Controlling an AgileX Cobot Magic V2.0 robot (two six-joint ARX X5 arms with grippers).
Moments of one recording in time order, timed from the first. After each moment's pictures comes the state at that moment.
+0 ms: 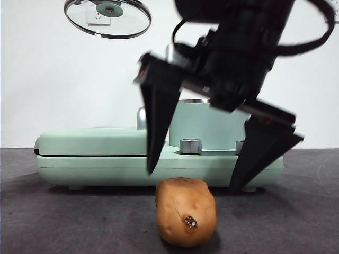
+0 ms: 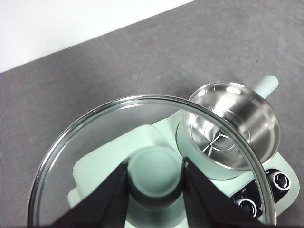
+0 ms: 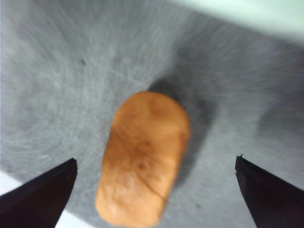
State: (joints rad) left arm -0.35 1.72 2.09 -1.04 0.21 0.10; right arm 0.86 1.56 1.01 -0.66 -0.18 0.58
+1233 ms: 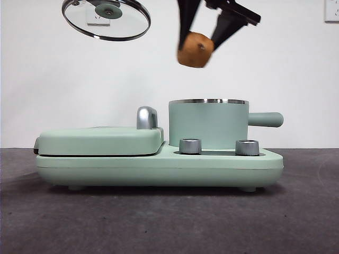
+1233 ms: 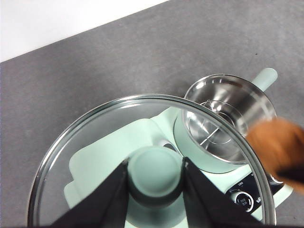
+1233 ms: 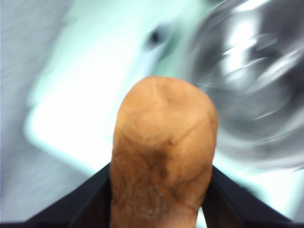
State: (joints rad) left arm -0.35 1.72 2.09 -1.07 0.22 0.11; right arm 0.55 1.79 1.90 -1.10 -0.15 0.30
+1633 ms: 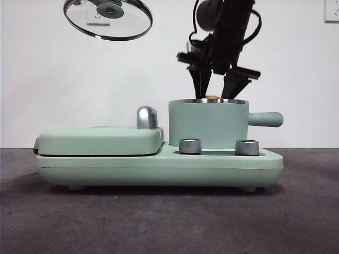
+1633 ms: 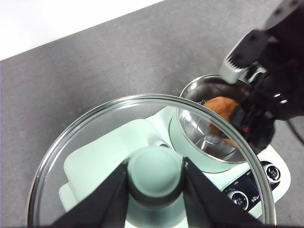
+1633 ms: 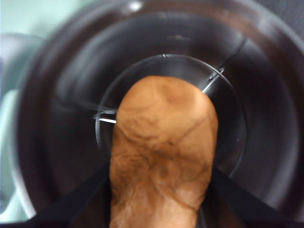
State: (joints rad) left arm -0.35 1.72 2.09 -1.07 0.23 0.11; right arm 0.42 2.15 2.14 -1.22 -0.13 0.18
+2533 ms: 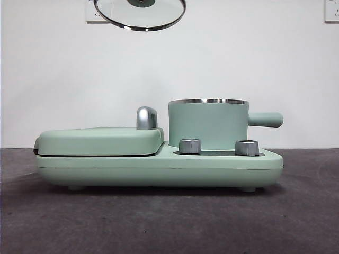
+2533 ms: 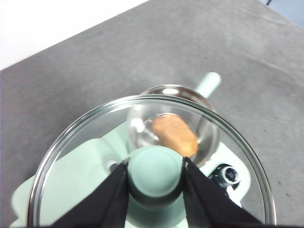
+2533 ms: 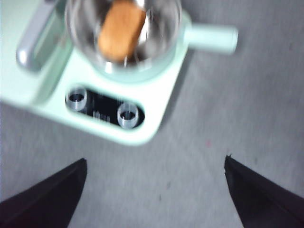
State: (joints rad) left arm -0.49 1.72 2.09 -1.02 0.24 0.11; right arm 0.43 1.30 1.66 -1.33 0.03 0.14
